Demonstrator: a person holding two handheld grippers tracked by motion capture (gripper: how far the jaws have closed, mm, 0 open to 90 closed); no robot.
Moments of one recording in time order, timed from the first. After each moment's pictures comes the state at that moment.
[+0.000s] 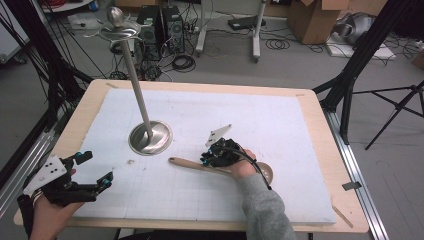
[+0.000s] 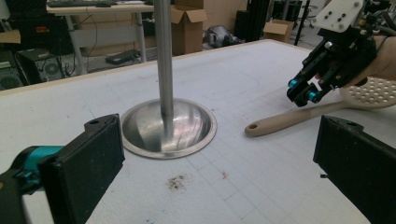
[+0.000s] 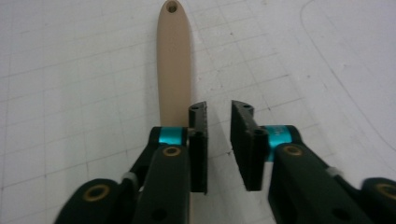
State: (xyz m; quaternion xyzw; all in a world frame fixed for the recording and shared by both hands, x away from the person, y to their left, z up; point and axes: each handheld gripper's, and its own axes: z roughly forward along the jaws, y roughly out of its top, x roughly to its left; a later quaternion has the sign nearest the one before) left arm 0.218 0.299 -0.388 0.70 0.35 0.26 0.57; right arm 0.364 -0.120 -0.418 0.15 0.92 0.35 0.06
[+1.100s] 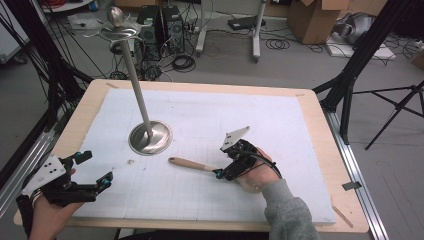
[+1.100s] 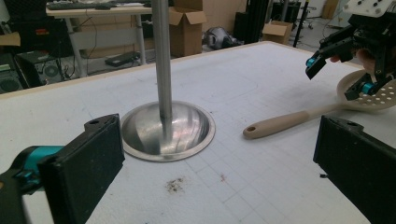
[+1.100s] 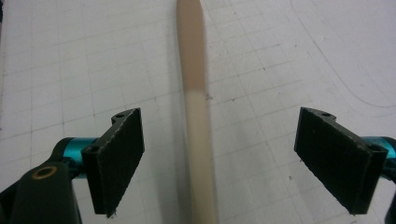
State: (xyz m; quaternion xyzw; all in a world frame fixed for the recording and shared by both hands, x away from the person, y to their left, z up) left arm 0.217 0.298 -0.385 0.70 0.34 0.26 0.57; right arm 0.342 -0.159 -0.396 0.15 0.92 0.35 0.06
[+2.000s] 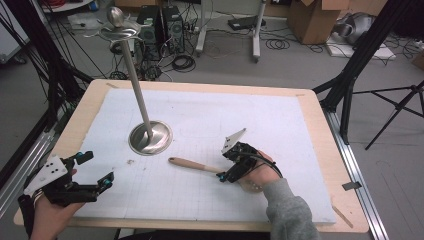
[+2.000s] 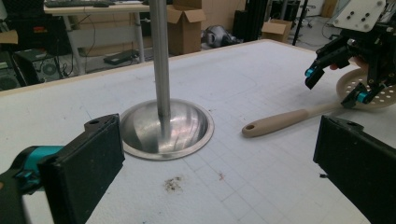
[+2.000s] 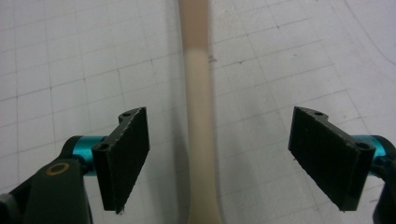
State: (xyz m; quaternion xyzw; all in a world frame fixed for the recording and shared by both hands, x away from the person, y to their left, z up) left arm 0.218 0.296 -0.388 0.70 0.35 0.26 0.57; right arm 0.346 -0.161 -0.410 0.15 0.94 0.30 0.03
